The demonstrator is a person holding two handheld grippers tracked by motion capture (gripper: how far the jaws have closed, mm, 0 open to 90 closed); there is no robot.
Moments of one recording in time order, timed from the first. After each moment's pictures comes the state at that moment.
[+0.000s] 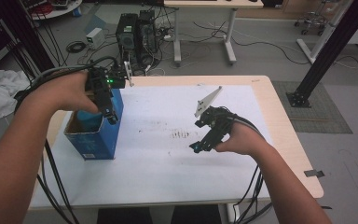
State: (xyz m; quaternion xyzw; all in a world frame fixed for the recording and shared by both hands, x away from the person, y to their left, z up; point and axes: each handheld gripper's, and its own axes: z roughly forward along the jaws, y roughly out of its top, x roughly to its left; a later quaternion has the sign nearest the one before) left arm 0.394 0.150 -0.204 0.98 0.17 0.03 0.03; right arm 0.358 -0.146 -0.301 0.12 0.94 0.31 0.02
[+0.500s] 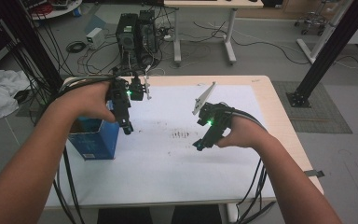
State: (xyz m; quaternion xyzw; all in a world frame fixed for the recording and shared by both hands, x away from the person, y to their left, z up) left arm 0.395 0.116 -0.237 0.99 0.11 -0.01 0.03; right arm 0.370 -0.142 -0.295 0.11 0.96 0.25 0.01
